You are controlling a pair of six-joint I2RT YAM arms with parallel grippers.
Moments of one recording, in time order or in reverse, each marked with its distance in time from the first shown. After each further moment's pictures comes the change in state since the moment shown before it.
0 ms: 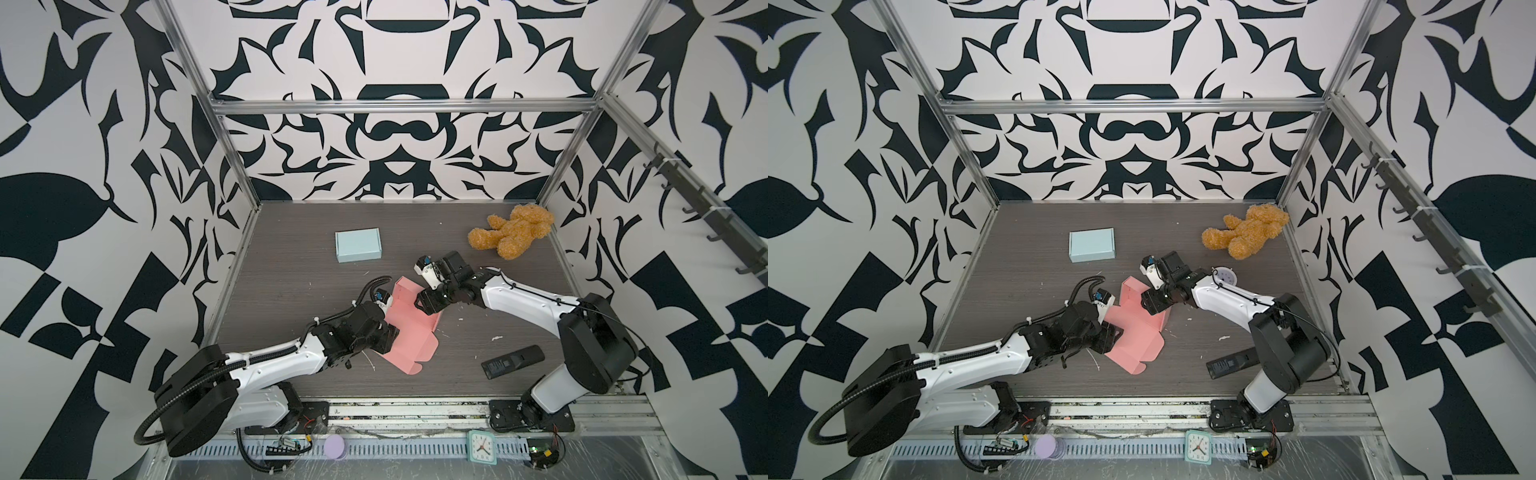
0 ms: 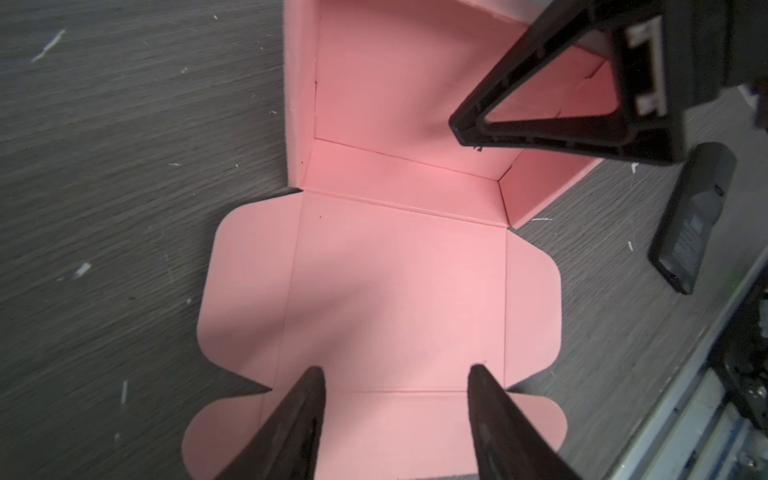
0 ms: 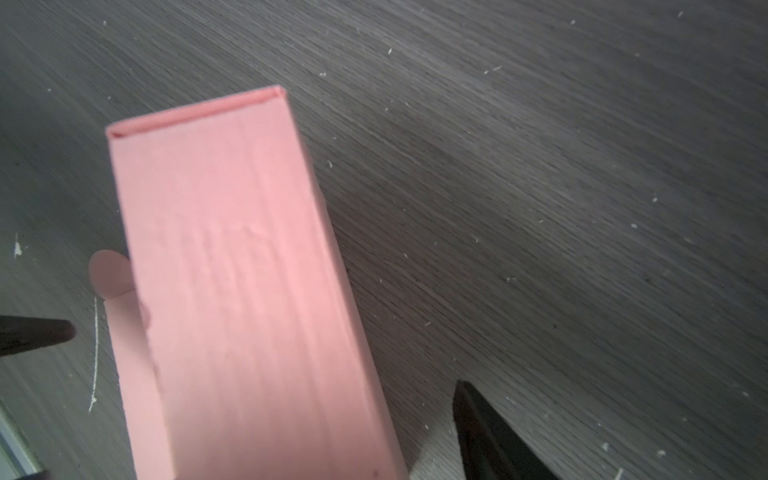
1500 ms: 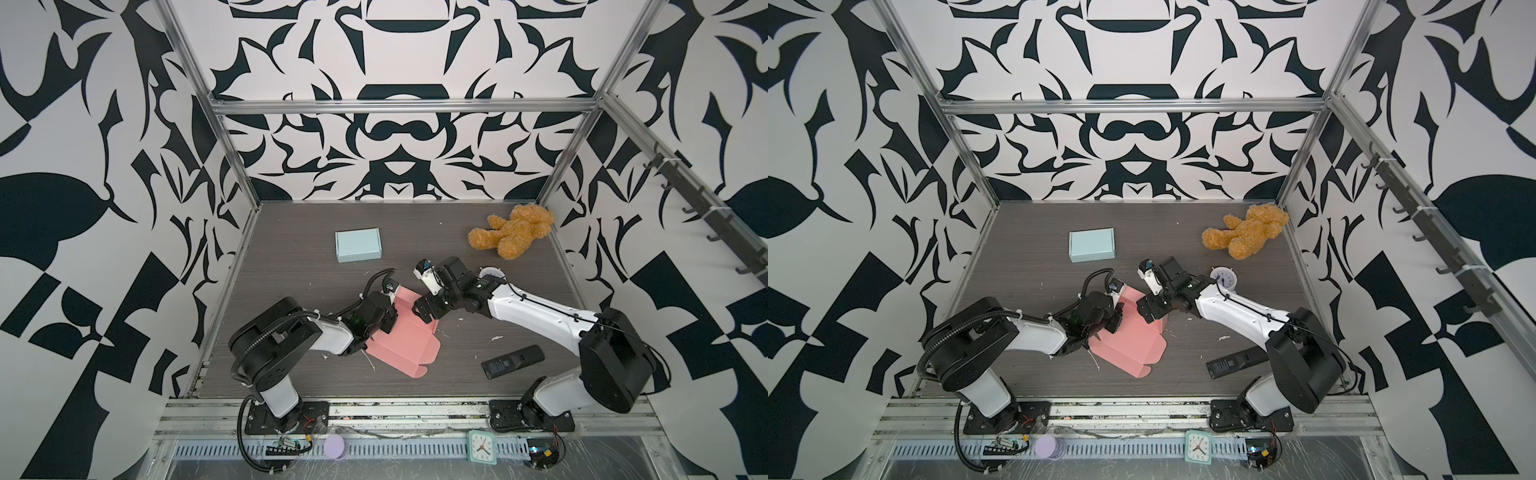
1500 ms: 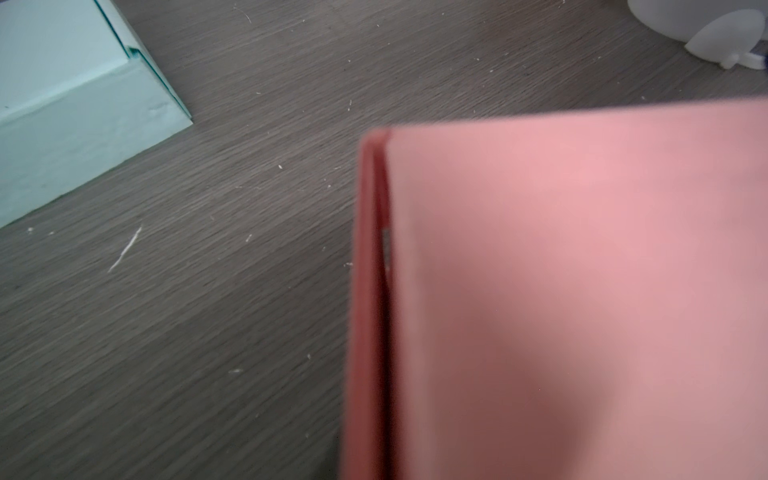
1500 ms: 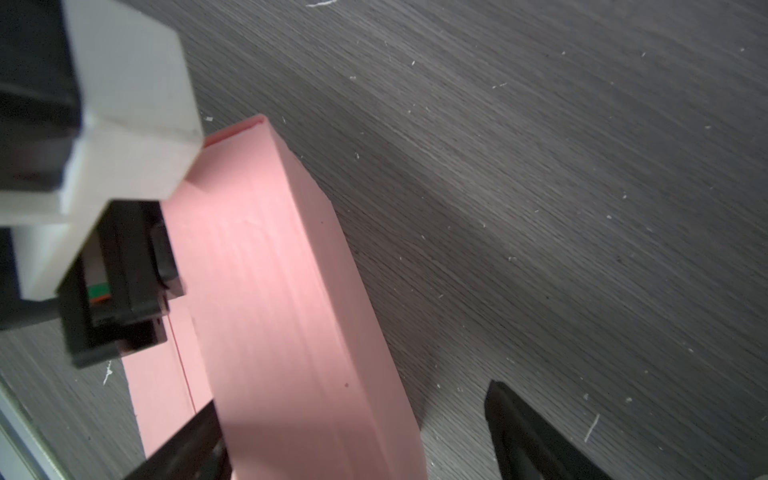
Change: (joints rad) left arm 0.116 0.493 -0.020 0.672 -0.143 0.373; right arm 0.092 -0.118 -0.030 -0.046 0.108 0.006
